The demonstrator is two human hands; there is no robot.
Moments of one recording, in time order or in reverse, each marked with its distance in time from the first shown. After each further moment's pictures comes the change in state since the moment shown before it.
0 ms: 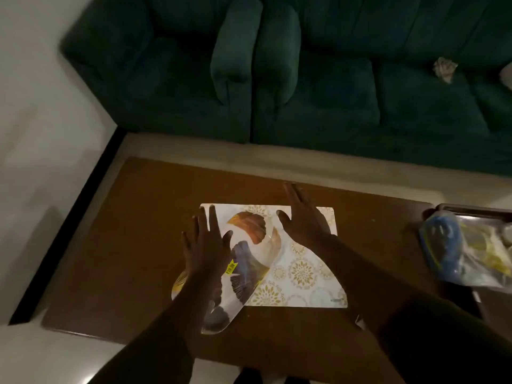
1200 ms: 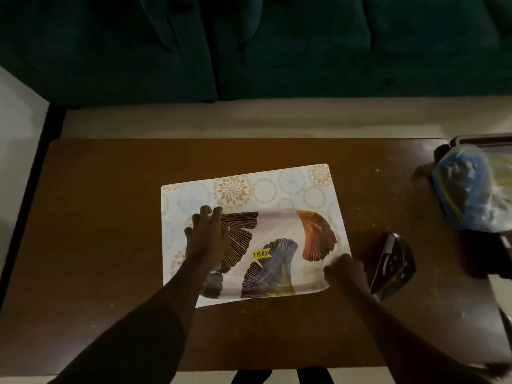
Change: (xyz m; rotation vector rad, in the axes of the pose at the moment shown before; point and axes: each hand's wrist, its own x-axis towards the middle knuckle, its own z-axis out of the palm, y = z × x) left_hand 0.059 0.004 0.127 0.034 -0.257 0.166; right_hand -0.105 0.154 0.136 0.225 -0.203 0.959
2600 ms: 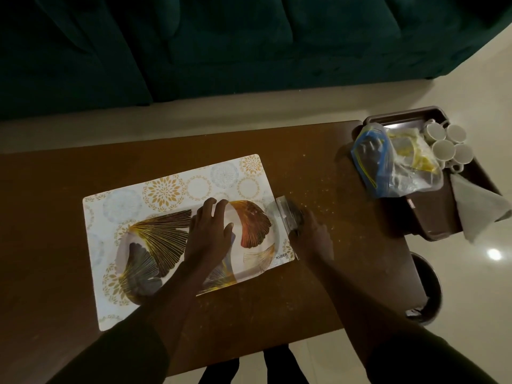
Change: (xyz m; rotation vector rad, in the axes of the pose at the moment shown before) left_hand -0.034 0.129 0.020 -0.061 0.025 0.350; right_hand 0.008 0.030 -0.061 0.050 0.312 -0.245
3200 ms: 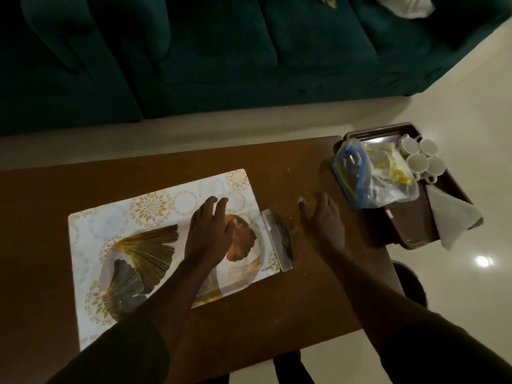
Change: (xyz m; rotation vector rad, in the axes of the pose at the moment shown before) left_hand 0.020 0.038 -0.013 -0.026 0.073 0.053; right_hand 0.035 0.008 -0.064 0.032 0.227 -0.051
